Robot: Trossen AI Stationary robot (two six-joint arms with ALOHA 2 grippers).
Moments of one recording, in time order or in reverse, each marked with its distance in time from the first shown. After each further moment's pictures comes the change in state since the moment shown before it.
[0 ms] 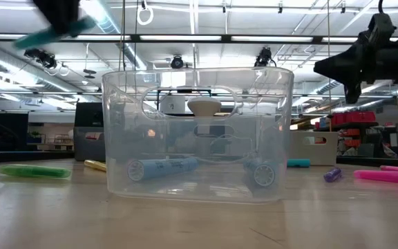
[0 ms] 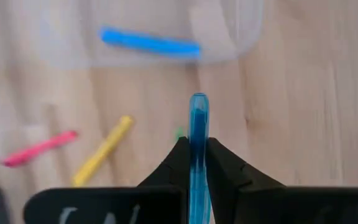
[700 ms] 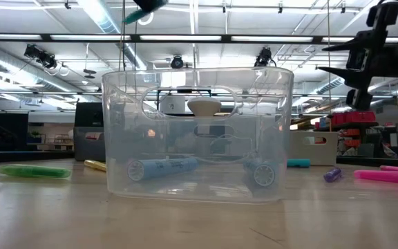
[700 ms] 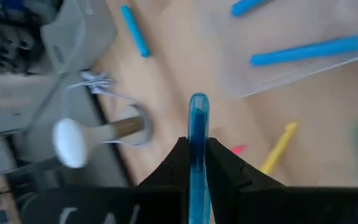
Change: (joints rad) left arm 0.155 -0.001 0.230 -0.171 -0.347 0.598; right arm 0.000 0.000 0.000 0.003 -0.219 0.666
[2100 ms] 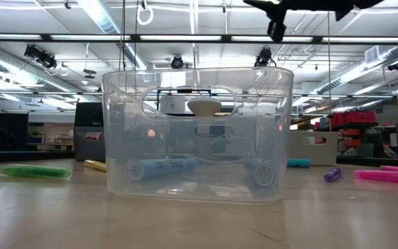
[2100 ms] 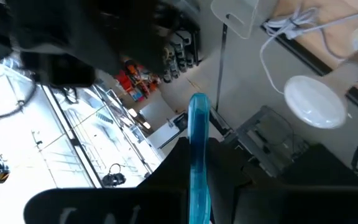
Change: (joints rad) left arm 0.223 -0.001 0.000 0.754 -0.440 1.398; right arm 0.000 1.060 0.828 0.115 -0.219 -0.427
